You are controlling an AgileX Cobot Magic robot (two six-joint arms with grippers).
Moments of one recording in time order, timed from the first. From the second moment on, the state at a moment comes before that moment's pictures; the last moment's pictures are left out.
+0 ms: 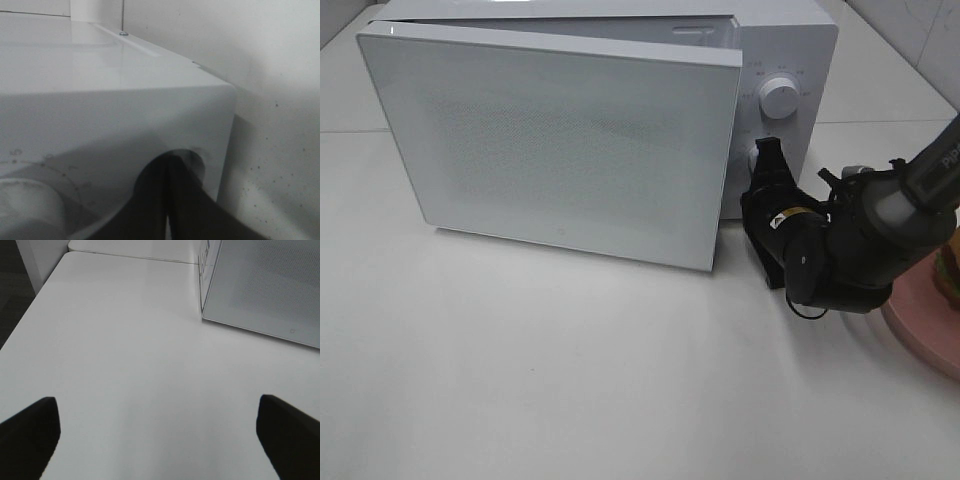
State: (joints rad) left arm 0.07 -0.01 -0.51 -0.07 1.09 -0.02; right arm 0.47 2.18 -0.83 0.49 -0.98 1.26
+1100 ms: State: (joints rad) left arm 0.07 -0.01 -0.51 -0.07 1.09 -0.02; right arm 0.44 2.15 -0.80 0.41 -0.93 1.34
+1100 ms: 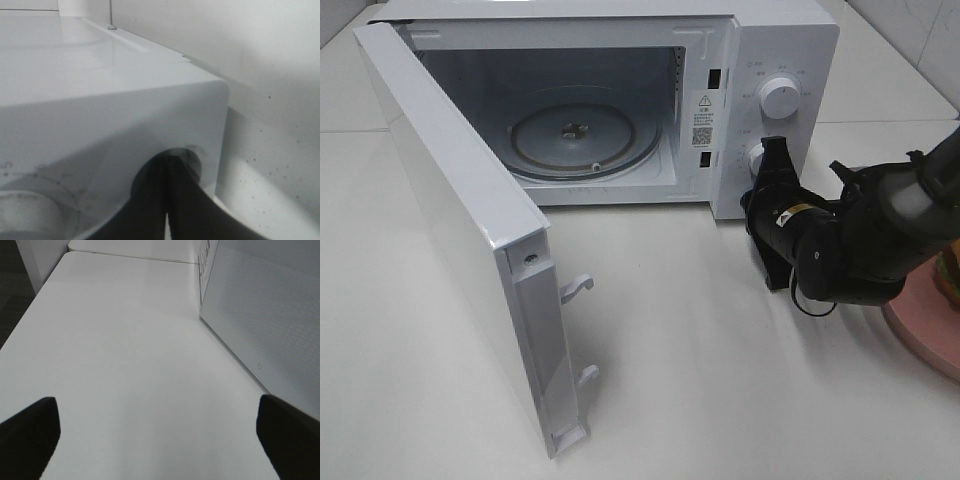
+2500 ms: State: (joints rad) left arm 0.07 -0.01 -0.51 -0.07 1.09 -0.02; right arm 0.44 2.02 -0.61 0.33 -1.00 1.41
